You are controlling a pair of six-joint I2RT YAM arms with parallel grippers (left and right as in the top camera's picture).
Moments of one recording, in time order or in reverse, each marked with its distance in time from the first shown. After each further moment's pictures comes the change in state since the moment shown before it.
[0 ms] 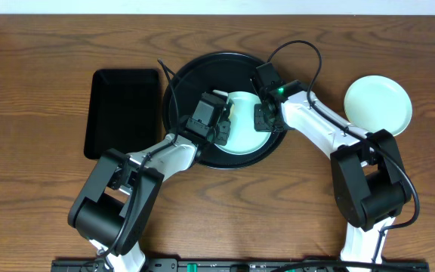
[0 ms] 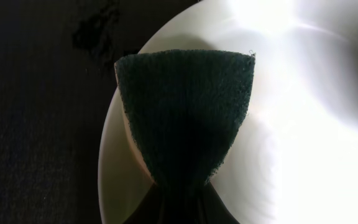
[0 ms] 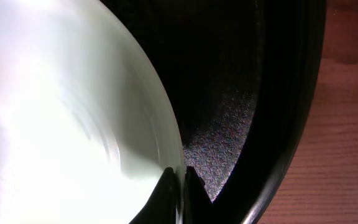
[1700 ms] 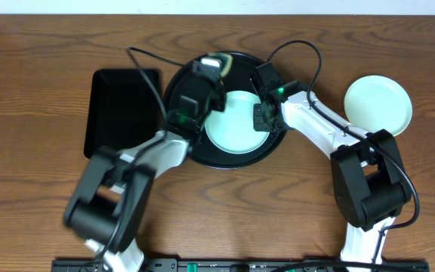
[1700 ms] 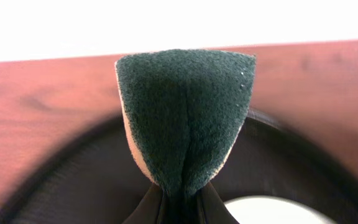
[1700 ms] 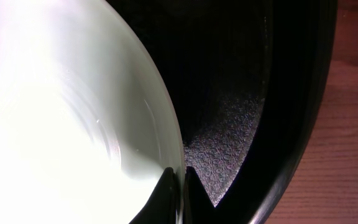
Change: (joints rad) left arm 0.080 -0.031 -0.005 0.502 -0.054 0.052; right arm 0.000 0.000 0.000 0.008 -0.015 0.000
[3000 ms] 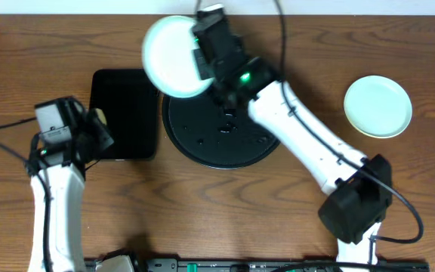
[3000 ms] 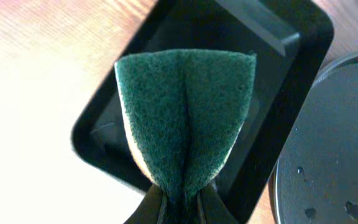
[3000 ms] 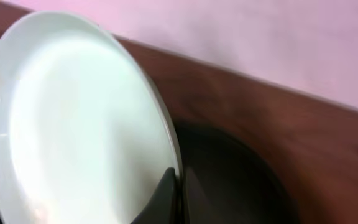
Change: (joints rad) left arm 0.731 -0.569 -0.001 -1.212 0.219 -0.163; right arm 0.258 0.006 0.515 0.225 0.254 -0.262
